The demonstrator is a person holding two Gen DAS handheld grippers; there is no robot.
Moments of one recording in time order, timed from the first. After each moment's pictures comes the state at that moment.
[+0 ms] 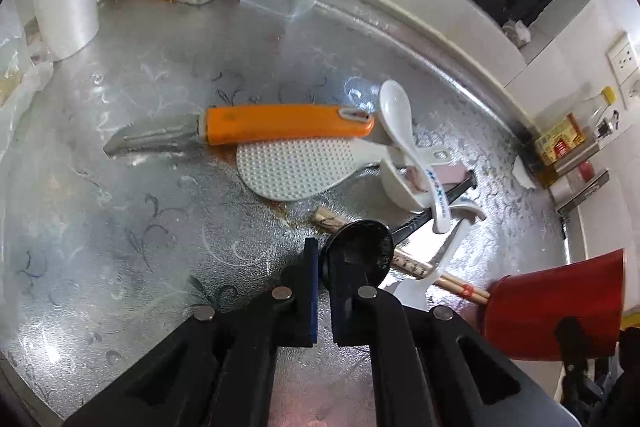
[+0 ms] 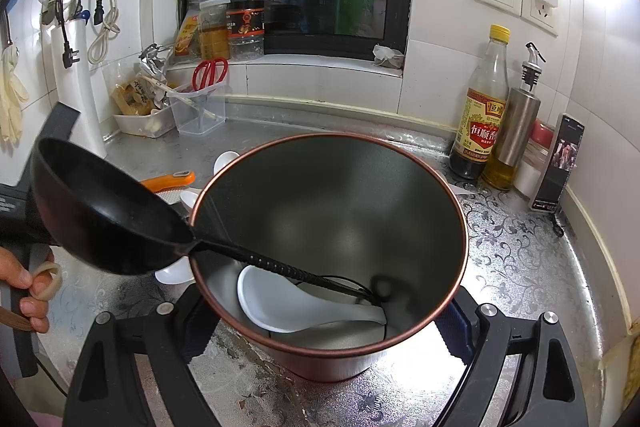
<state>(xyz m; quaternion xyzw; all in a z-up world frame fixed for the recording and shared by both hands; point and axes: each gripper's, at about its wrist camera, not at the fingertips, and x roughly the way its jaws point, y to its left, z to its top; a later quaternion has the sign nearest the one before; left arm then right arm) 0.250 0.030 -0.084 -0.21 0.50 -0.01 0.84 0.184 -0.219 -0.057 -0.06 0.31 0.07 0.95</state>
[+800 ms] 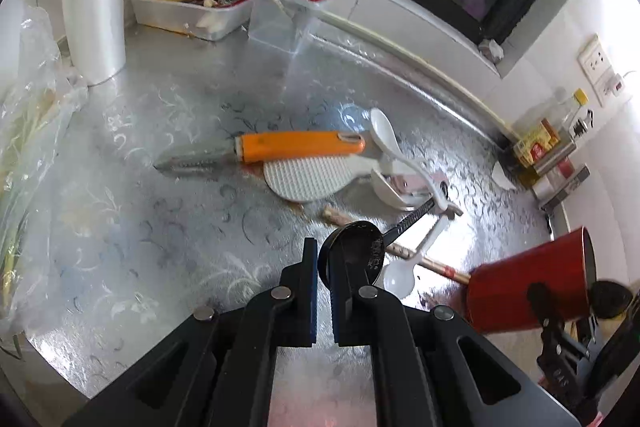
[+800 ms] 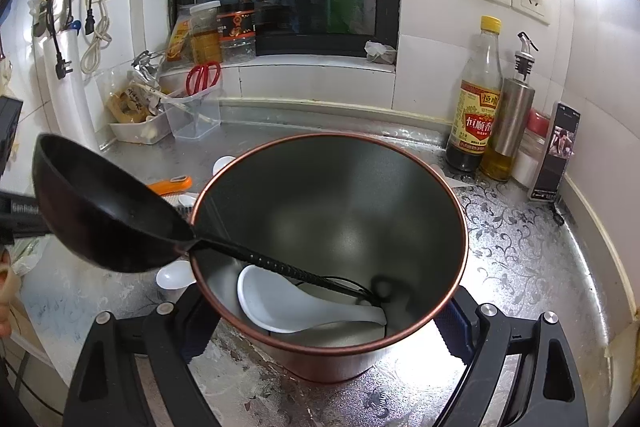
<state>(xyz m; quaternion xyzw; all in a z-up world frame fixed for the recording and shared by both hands) 0.214 0.048 -0.052 -0.20 0.47 -0.03 0.86 0.186 -0.222 -0.057 -0.04 0.31 0.06 0.95</state>
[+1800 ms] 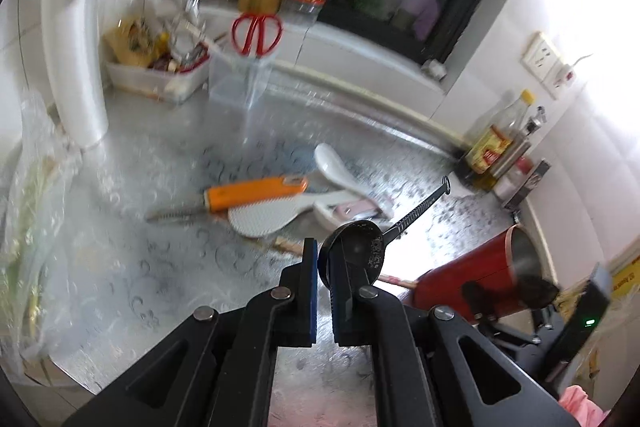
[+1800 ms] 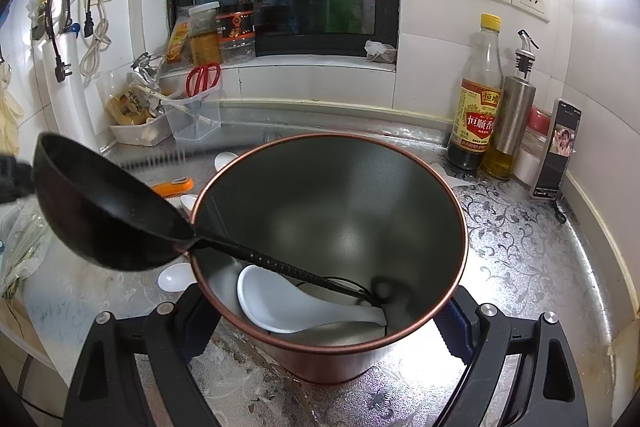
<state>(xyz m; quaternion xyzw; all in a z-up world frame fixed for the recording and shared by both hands) 0.194 0.031 0.023 -0.16 0.41 -0.07 0.89 0.185 -0.221 -0.058 -0.03 0.31 0.06 0.95</state>
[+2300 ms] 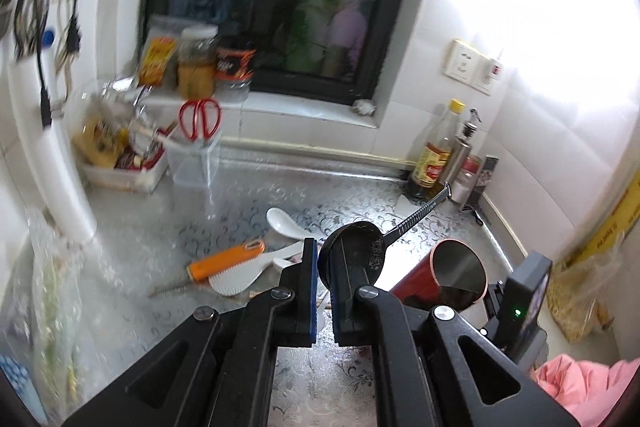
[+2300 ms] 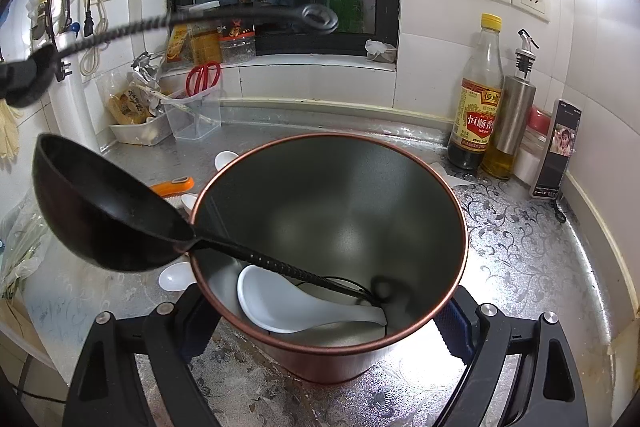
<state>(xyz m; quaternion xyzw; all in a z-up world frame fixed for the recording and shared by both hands) 0.168 0.006 0.096 -0.08 0.33 -0.15 0.93 0.185 -0.220 -0.058 -0.03 0.31 0.06 0.95</state>
